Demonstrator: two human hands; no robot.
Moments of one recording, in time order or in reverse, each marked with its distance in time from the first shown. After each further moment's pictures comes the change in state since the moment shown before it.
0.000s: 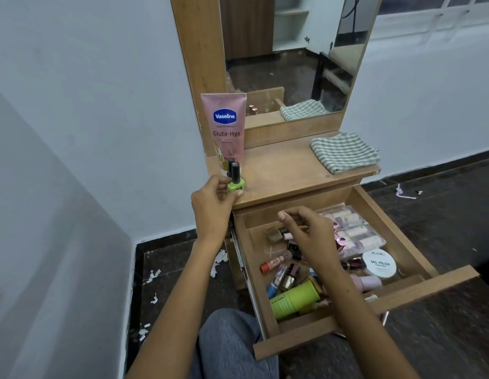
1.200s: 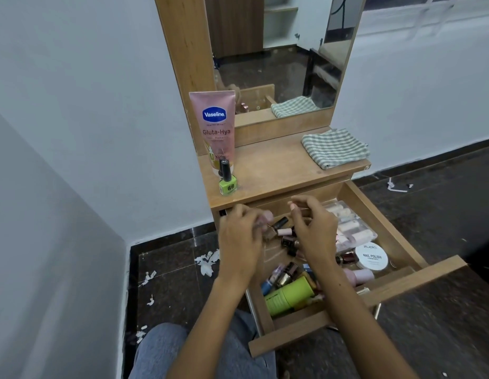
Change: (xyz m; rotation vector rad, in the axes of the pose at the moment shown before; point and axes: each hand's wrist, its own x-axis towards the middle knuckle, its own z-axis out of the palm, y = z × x) left_hand -0.070 0.012 0.029 0.303 -0.213 0.203; right_hand 0.002 0.003 -0.004 -0.088 0.227 0.055
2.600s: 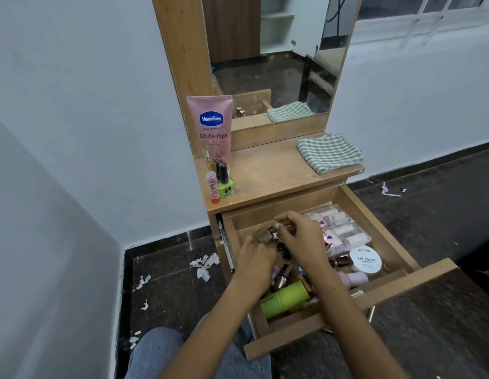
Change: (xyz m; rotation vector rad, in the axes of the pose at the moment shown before) left_hand -0.007 0.024 0.015 0.652 -0.685 0.252; right_hand -0.001 0.007 0.004 -0.159 -0.284 0.065
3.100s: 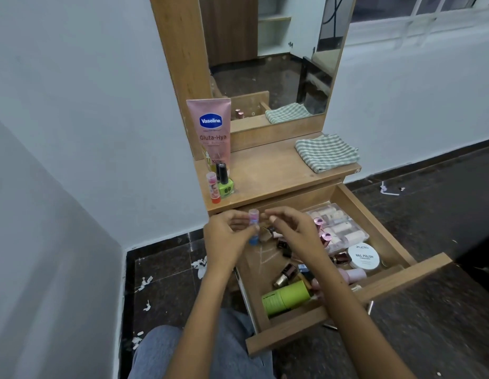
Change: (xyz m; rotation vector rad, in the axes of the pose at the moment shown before) left_hand -0.015 -0.041 -0.023 -1.252 0.549 -0.417; right_hand -0.002 -0.007 -0.005 0.450 -0.152 -0.038
